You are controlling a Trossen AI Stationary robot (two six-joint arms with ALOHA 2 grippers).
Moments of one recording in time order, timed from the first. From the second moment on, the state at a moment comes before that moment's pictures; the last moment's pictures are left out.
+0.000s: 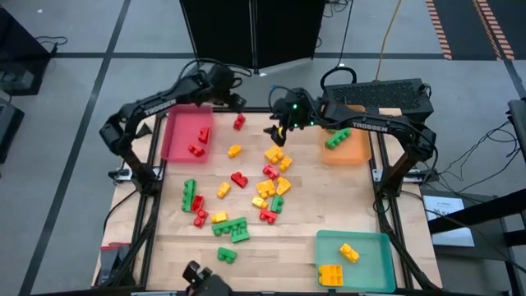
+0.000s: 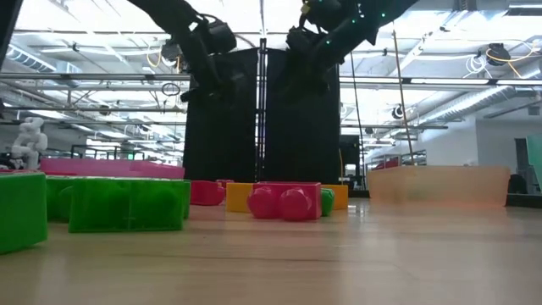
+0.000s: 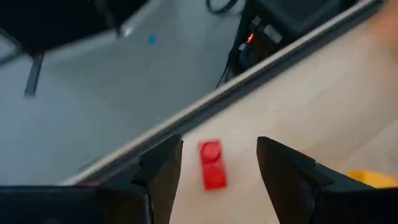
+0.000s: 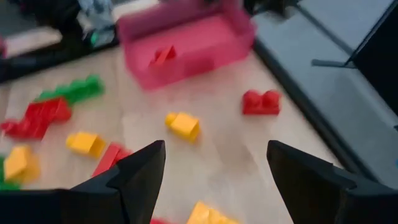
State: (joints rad) left arm 0.70 1.67 1.45 -0.70 -0.12 -0.24; right arm -0.40 1.66 1.37 -0.32 -0.13 0.09
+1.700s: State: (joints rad) left arm 0.66 2.09 1.45 -0.63 -0.06 -0.25; right arm -0.40 1.66 1.37 -0.32 -0.16 0.16
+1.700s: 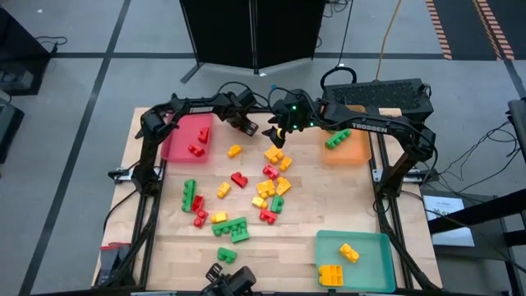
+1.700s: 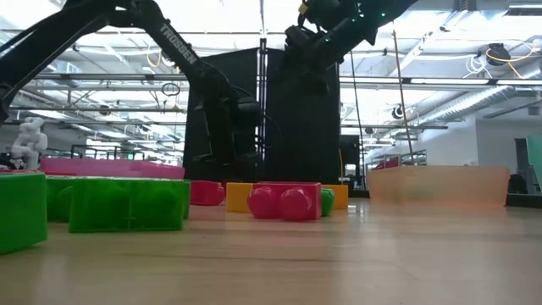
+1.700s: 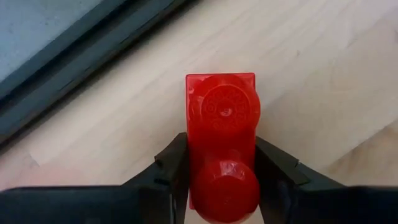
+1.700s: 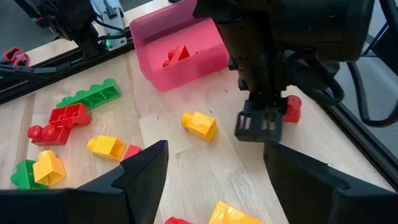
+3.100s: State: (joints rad) left arm 0.81 1.36 0.75 -0.72 -0.17 -0.34; right arm -0.38 1.64 1.37 -0.34 -0.22 0.14
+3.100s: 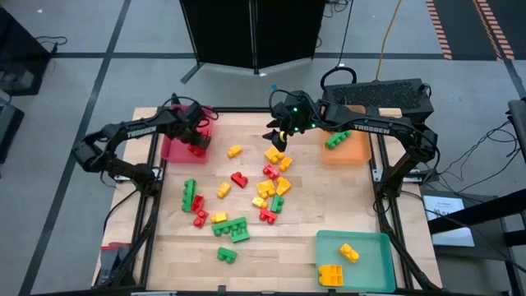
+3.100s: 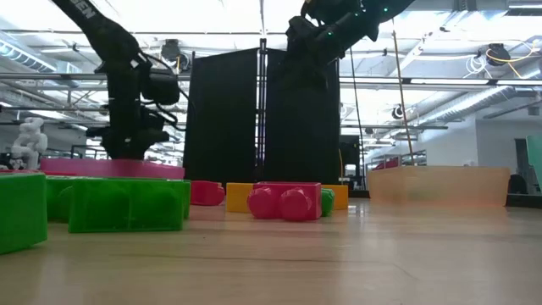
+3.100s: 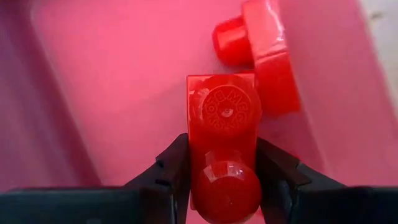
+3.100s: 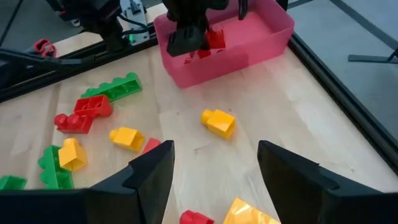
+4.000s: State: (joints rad) left arm 0.42 1.01 0.87 -1.06 0.07 -0.48; right arm -0.33 1.64 1.37 -0.34 -0.27 0.13
